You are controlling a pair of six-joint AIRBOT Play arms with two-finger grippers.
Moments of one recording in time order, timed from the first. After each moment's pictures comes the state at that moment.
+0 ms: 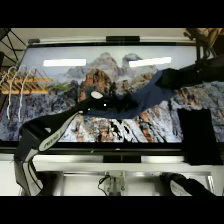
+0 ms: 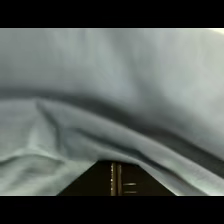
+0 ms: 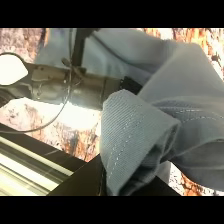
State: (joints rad) left arm -0.59 -2.00 1.55 0.06 -0.78 -1.27; right arm 0.04 -1.17 1.57 -1.06 1.49 1.48
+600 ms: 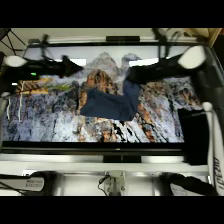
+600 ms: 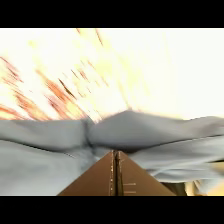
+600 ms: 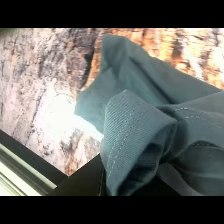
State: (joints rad) left arm 0.03 -1.51 1.55 0.45 -1.14 -1.24; right arm 0.29 -1.39 1.57 -0.99 1.15 1.51
